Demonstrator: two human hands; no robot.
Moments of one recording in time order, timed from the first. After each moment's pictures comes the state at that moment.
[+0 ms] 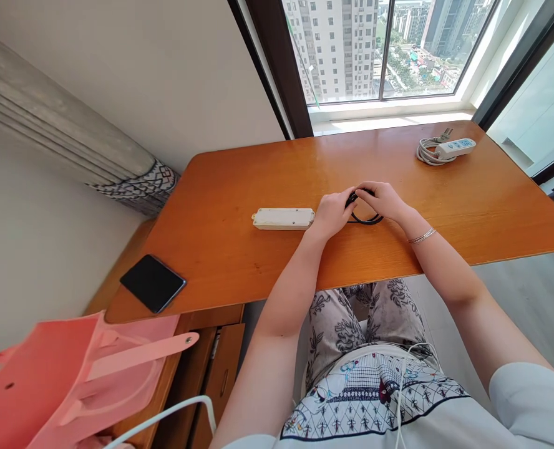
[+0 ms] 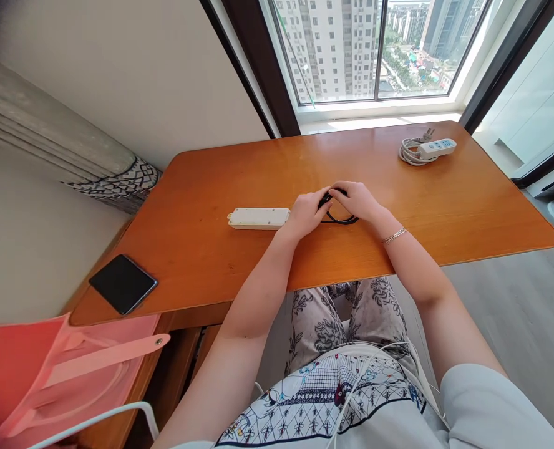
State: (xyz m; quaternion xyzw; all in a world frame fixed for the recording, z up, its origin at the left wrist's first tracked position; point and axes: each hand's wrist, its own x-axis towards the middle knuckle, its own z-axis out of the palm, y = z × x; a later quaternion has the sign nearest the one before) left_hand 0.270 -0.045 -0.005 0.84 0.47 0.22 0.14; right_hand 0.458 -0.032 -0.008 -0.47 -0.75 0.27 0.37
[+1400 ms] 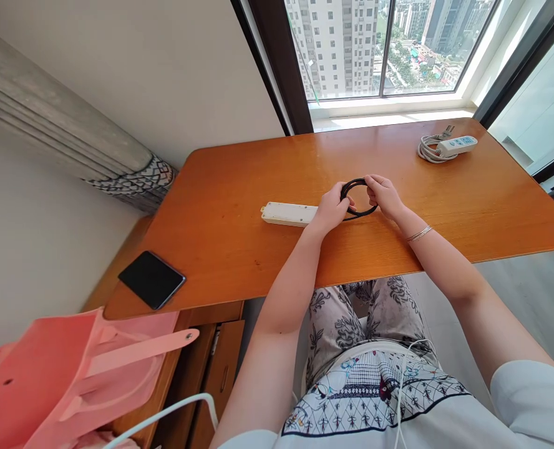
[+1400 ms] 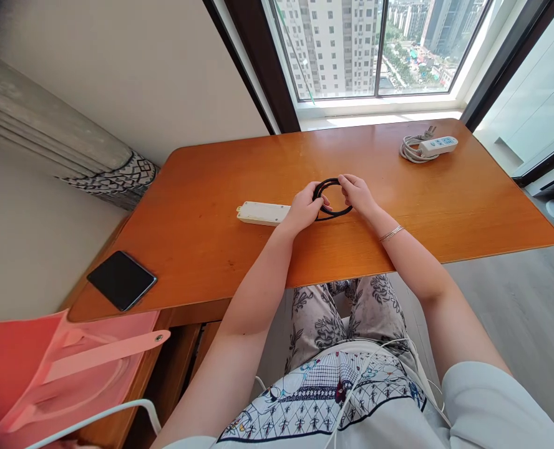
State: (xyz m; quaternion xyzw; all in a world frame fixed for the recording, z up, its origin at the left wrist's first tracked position) left_hand 0.274 -0.047 0.002 0.59 0.47 0.41 0.51; right_hand 0.442 -0.032 -0.007 -0.45 -0.49 0.54 0.51
